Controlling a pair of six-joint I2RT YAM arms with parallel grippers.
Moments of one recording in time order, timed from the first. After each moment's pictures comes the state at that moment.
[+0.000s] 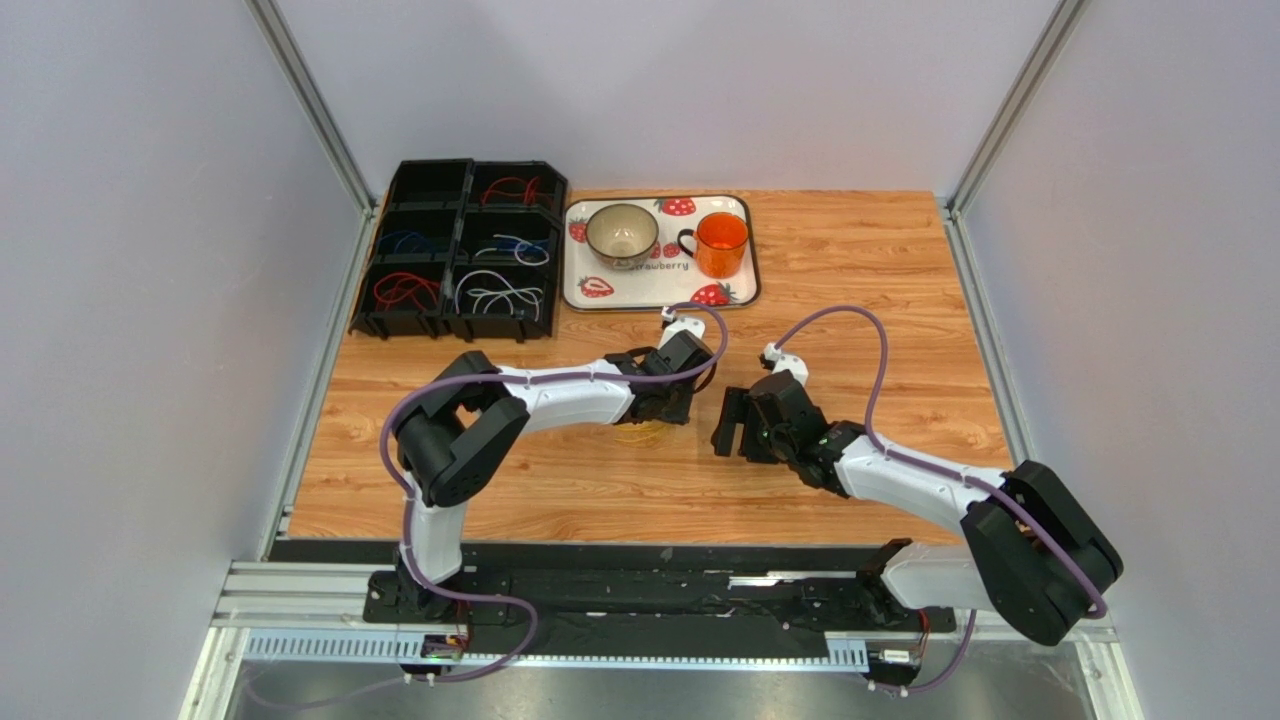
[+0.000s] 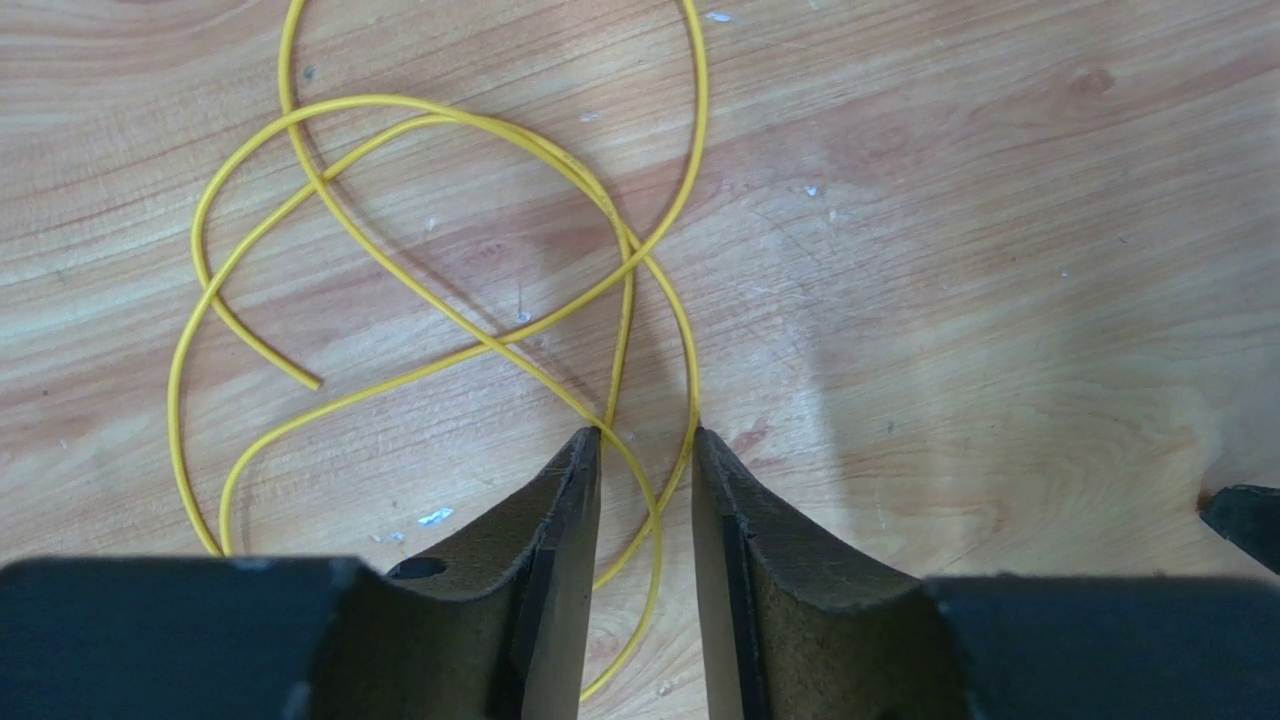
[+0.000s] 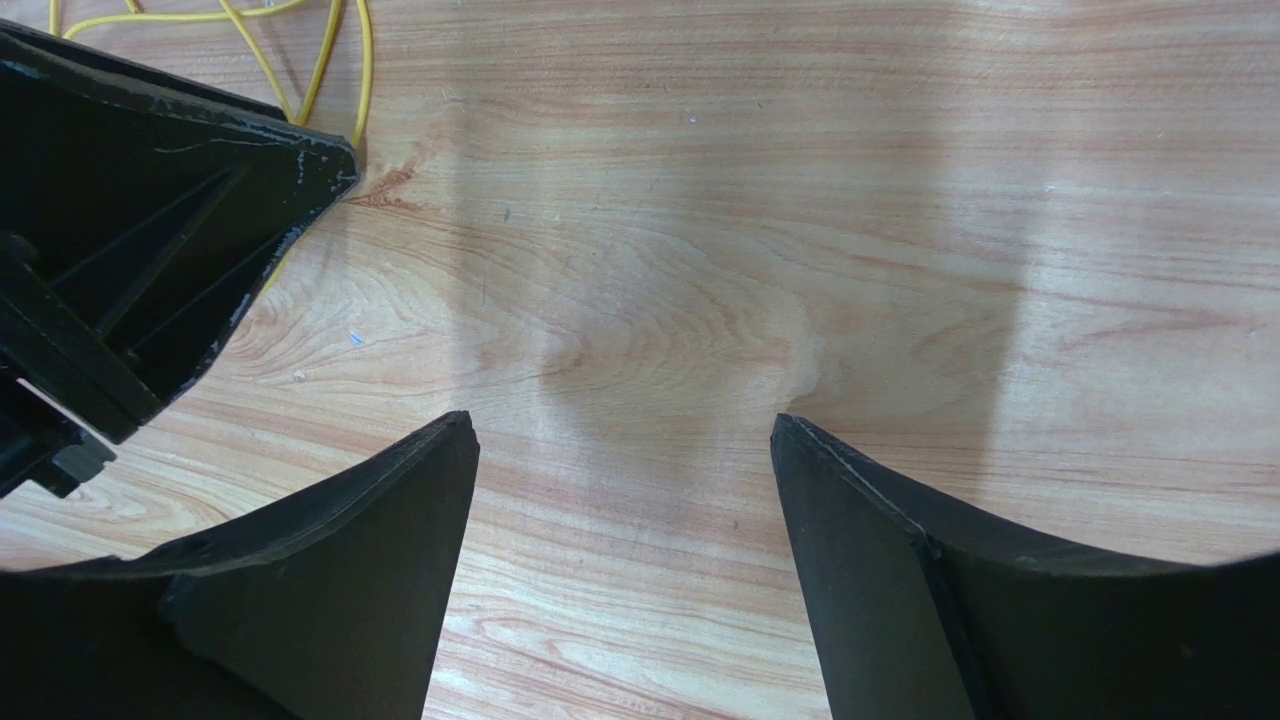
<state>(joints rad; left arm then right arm) -0.92 1.93 1.22 -0.26 -0.30 -0.53 0.66 1.27 0.49 -0.06 0.14 0.68</state>
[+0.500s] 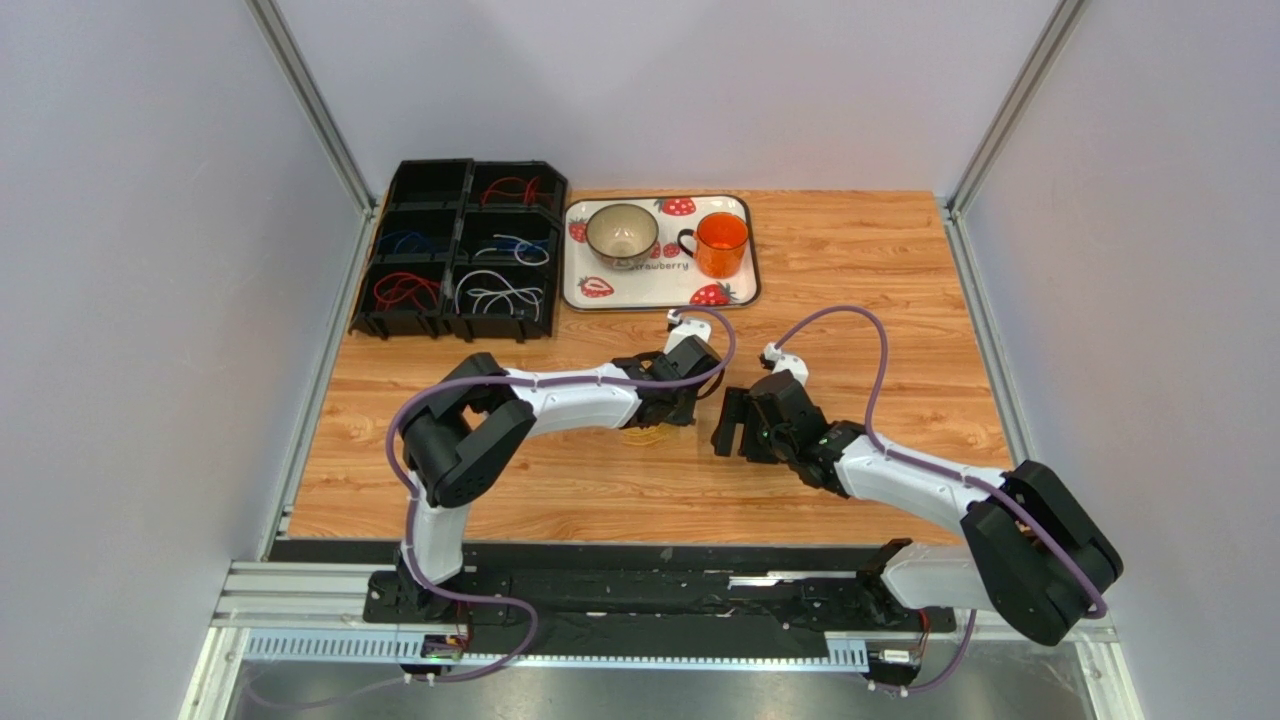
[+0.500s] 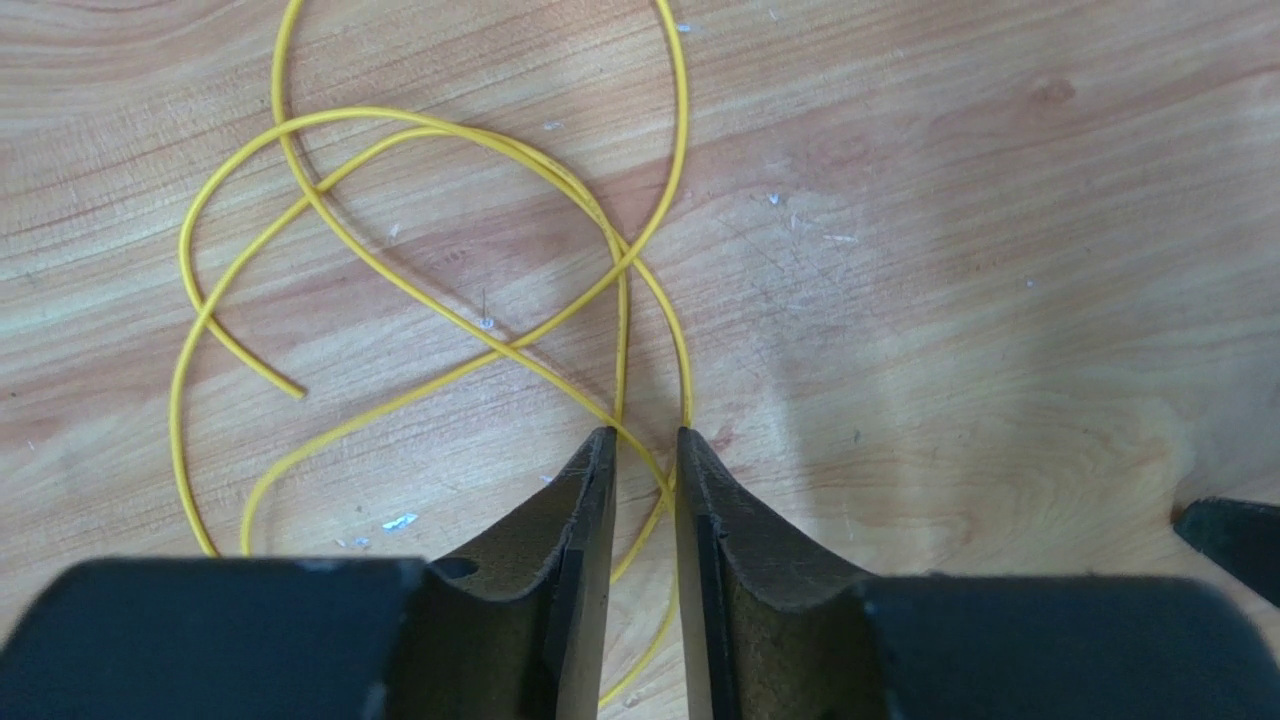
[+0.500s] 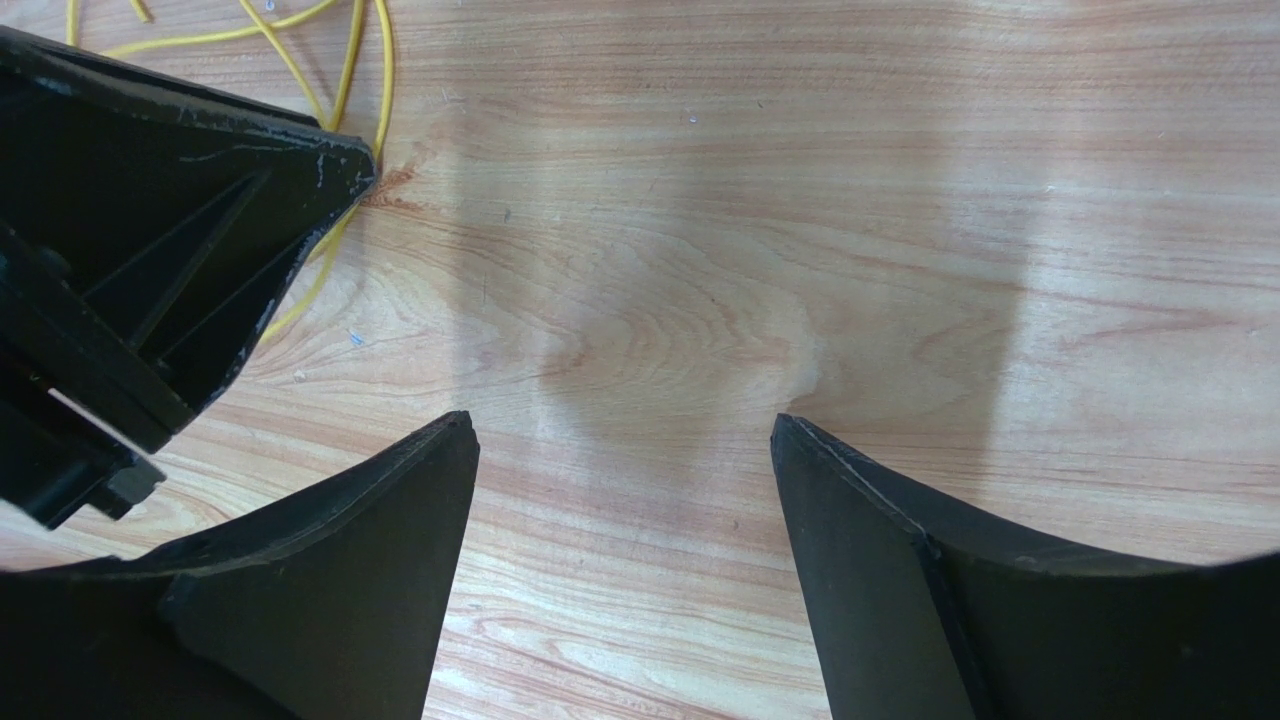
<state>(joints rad) -0.95 1.95 1.24 -0.25 -0.33 -0.55 0.66 1.27 0.49 -0.06 0.14 0.68</state>
